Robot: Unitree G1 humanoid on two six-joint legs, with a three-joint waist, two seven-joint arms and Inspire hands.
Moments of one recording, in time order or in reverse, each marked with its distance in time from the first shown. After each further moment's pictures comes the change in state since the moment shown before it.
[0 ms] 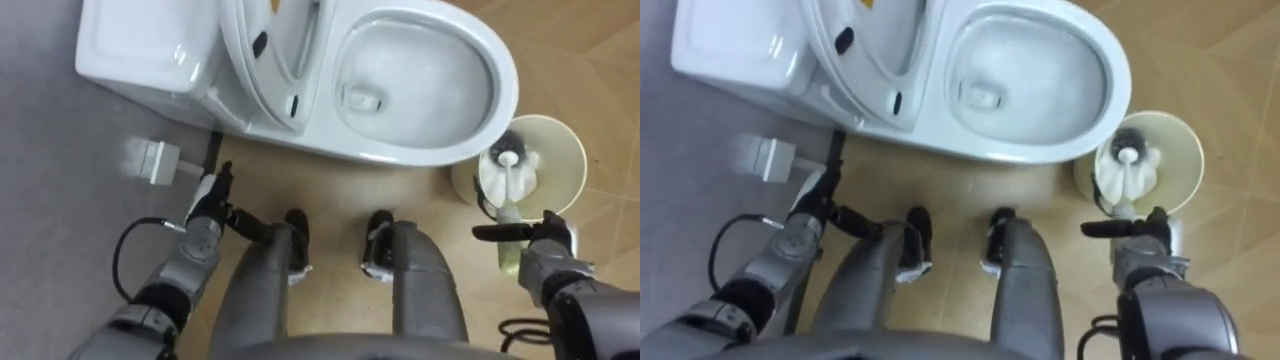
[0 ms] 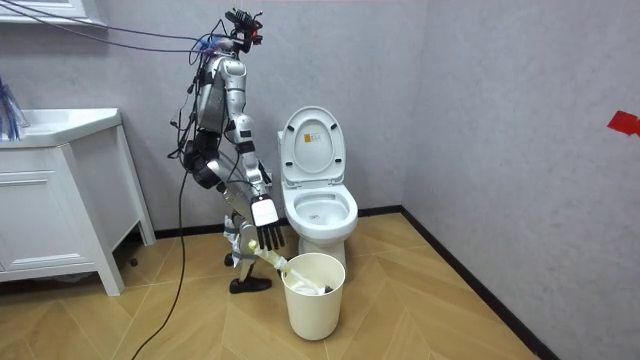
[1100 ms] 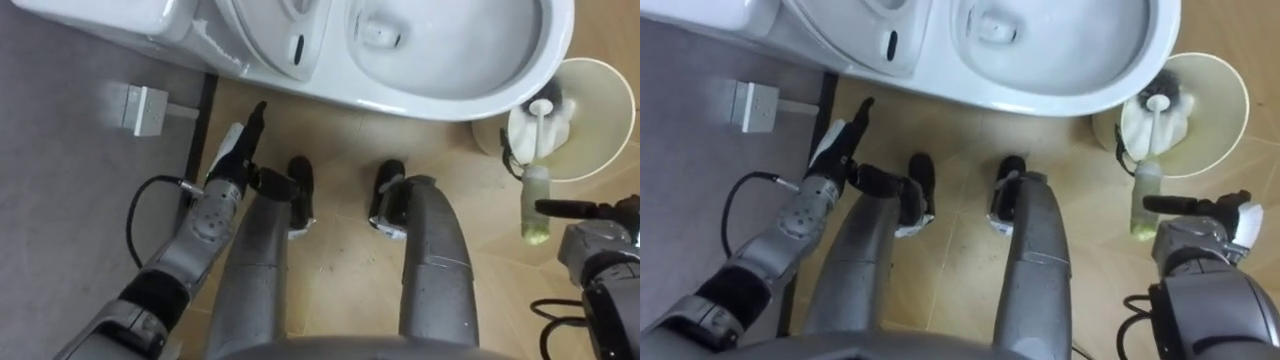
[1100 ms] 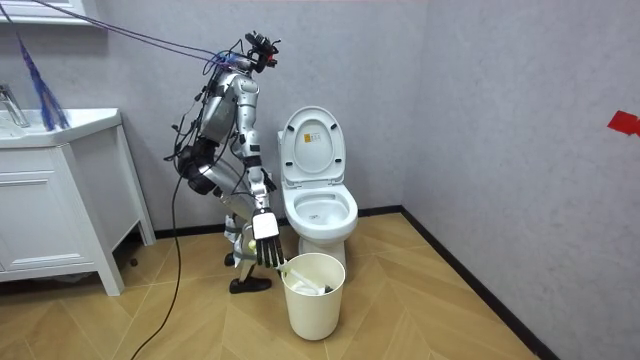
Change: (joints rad) left arm 0.023 0.086 -0.132 -0.321 -0.045 -0.007 0.022; right arm -0.057 -0.107 0.059 -0.013 0.287 0.000 -0.113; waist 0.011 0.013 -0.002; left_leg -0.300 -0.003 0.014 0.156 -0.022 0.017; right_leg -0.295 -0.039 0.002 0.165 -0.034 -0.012
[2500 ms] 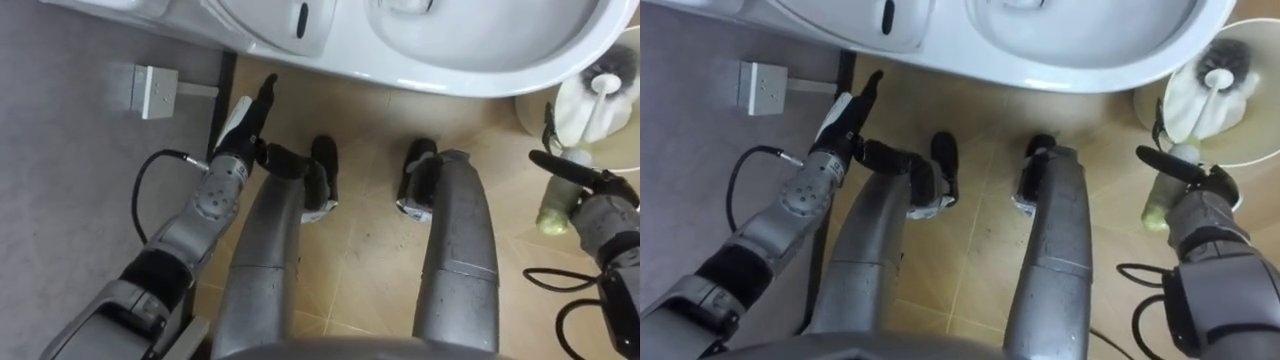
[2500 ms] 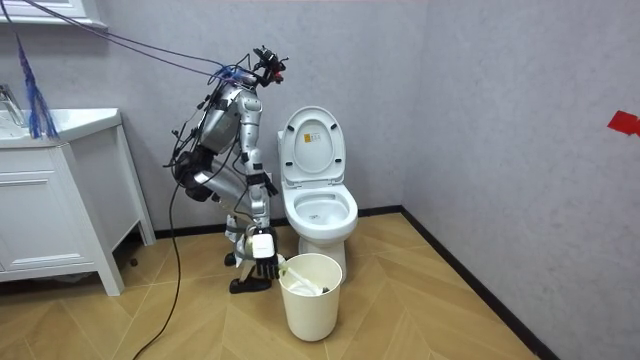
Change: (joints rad) left arm -0.071 0.000 -0.018 -0.023 -0.069 0.019 -0.011; right arm -0.029 -0.067 0.096 -0.026 0.428 0.001 0.313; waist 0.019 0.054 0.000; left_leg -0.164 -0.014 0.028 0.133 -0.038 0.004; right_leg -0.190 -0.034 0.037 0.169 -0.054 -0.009
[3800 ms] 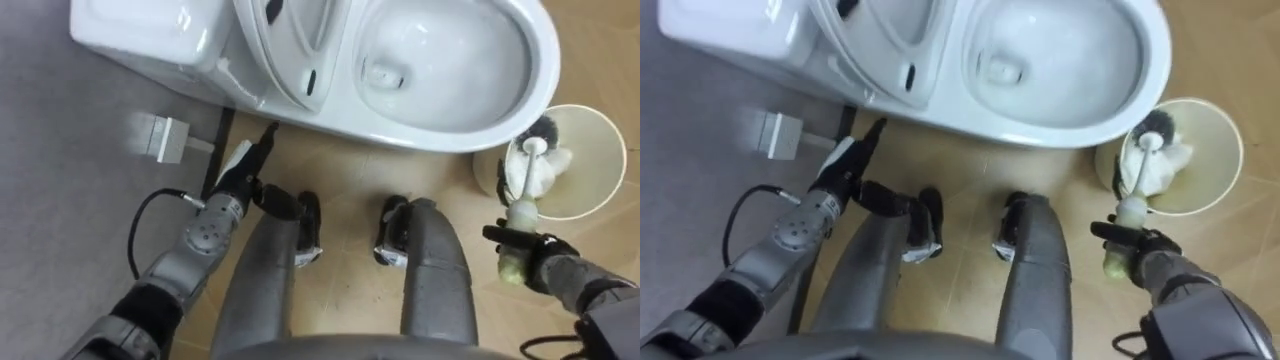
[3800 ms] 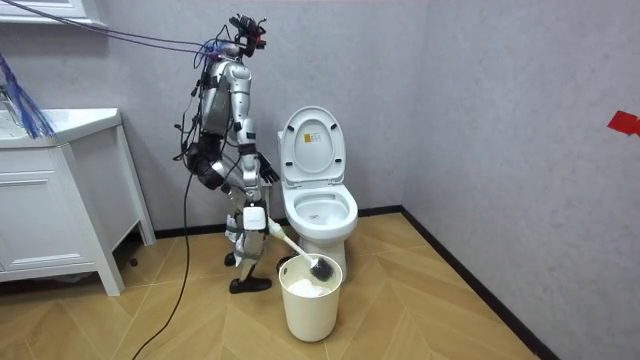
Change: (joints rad) left arm 0.145 0.020 0.006 0.013 -0.011 0.003 -0.103; right arm 0.154 0.117 0.088 0.093 0.000 0.108 0.242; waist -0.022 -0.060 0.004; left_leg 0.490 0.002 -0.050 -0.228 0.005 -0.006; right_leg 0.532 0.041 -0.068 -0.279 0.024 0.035
